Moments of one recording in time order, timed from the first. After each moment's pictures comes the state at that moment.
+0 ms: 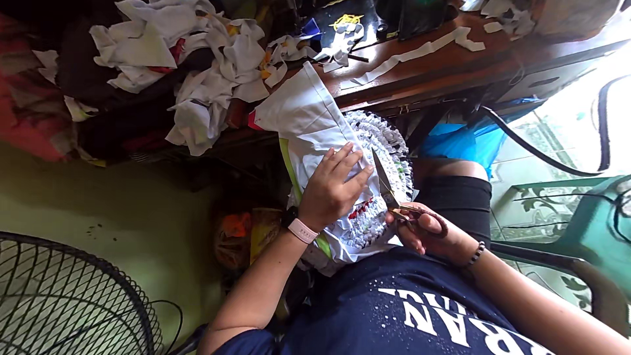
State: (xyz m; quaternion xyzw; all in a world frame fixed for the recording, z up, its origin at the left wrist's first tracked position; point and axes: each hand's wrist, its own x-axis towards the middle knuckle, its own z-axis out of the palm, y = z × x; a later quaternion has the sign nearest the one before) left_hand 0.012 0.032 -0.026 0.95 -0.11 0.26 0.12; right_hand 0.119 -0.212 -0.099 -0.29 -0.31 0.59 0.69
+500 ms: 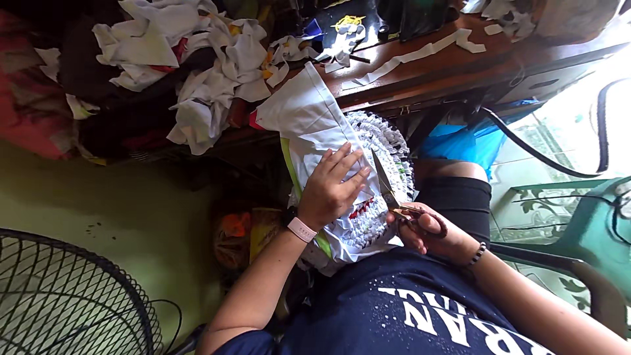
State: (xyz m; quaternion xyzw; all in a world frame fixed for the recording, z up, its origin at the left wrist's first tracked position) left_hand 0.010 0.037 -0.031 0.94 -0.11 0.27 0.14; right_hand 0.120 -0.213 -0.097 -0.32 -0.30 0.59 0.68
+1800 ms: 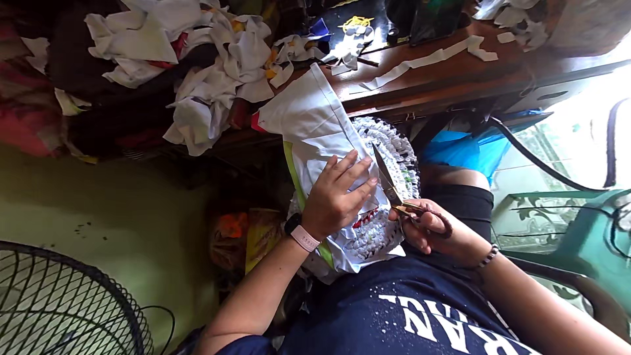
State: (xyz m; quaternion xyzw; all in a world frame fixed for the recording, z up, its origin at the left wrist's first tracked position) left_hand 0.010 0.036 -0.038 0.94 -0.11 0.28 0.16; right_hand 0.138 -0.200 -0.075 -0.38 -0.29 0.58 0.66
